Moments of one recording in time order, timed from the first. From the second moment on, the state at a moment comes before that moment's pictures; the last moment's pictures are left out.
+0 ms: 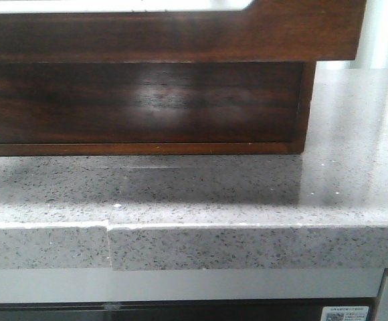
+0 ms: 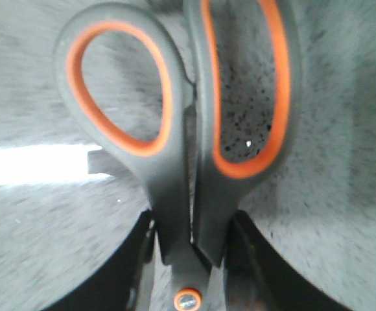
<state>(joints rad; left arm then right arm) -0.14 0.45 -0.62 -0.38 0.88 0.51 -0.38 1.83 -1.65 0.07 1.23 -0.29</state>
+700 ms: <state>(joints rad) -0.14 0.45 -0.62 -0.38 0.88 0.51 0.32 1.37 -1.92 0.11 1.27 -0.44</state>
